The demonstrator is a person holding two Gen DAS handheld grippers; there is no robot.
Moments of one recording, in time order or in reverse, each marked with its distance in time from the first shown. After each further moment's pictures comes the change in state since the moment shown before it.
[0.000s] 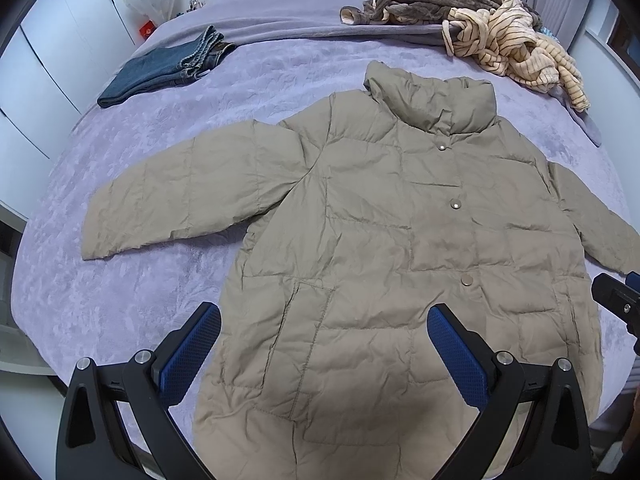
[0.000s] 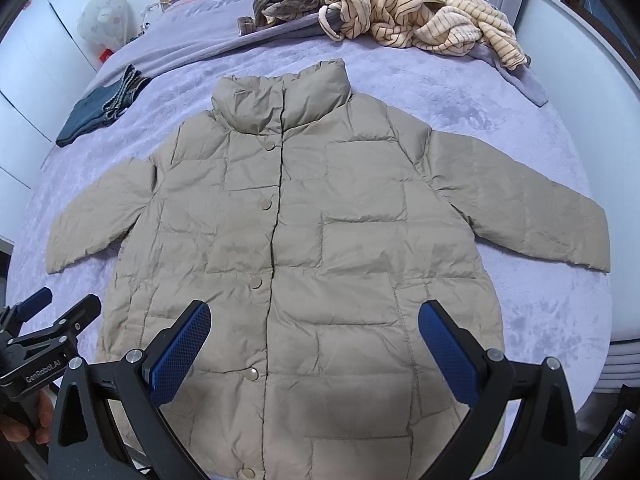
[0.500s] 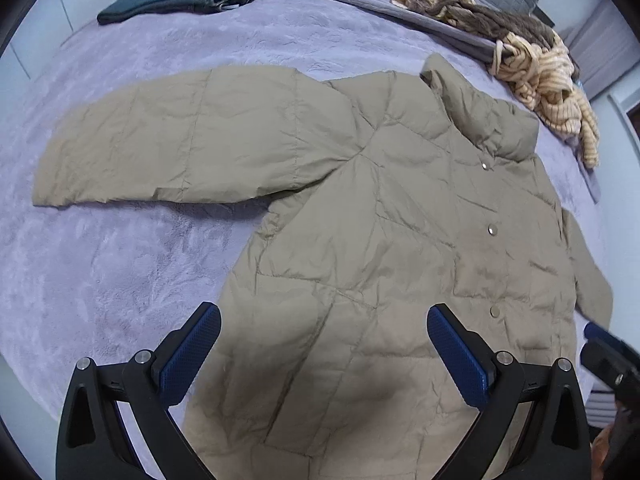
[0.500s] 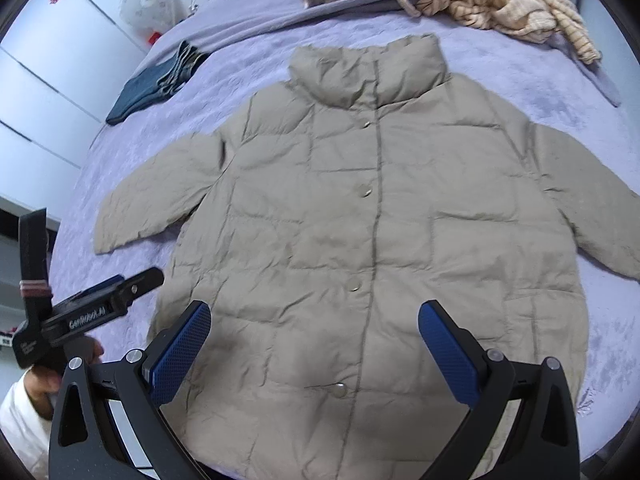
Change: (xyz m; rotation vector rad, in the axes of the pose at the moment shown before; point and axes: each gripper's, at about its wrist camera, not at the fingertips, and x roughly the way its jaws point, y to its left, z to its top) left arm 0.080 0.094 0.008 -0.234 0.087 -0.203; right arm 0.046 0.062 0.005 -0.073 0.097 0.229
